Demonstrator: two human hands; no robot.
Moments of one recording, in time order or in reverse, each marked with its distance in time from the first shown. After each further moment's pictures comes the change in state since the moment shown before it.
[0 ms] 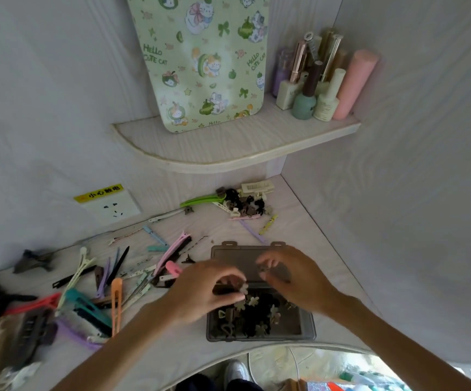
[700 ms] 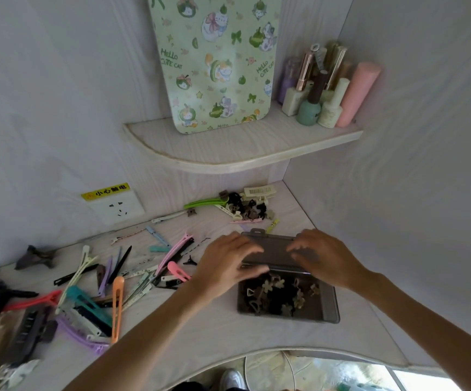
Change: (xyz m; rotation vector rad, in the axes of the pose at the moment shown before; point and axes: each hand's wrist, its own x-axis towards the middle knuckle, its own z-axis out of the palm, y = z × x) left_hand 0.055 -0.003 0.019 0.315 0.426 0.213; right_hand 0.010 0.033 -0.049 -0.266 -0.011 0.036
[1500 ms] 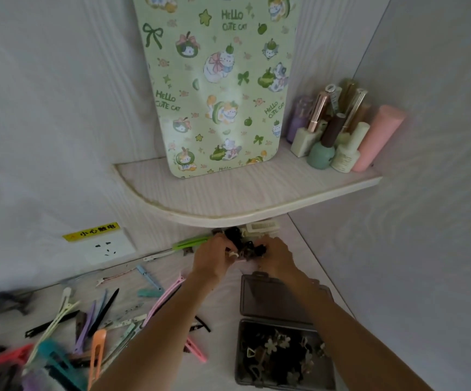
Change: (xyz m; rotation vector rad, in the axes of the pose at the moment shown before) left_hand 0.076 -0.083 0.027 -0.168 -0.125 -0.664; right_hand 0.151 -0.001 0.071 0.266 -0.028 0.473
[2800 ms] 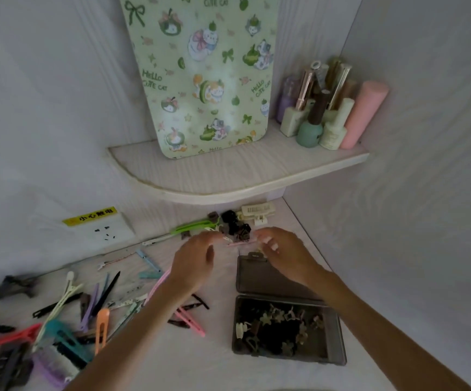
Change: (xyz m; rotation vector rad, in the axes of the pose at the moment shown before) left_hand -0.066 -0.003 -0.029 0.017 0.044 0.089; right_hand -0.080 -0.001 -0.043 0.145 -0.026 -0.278
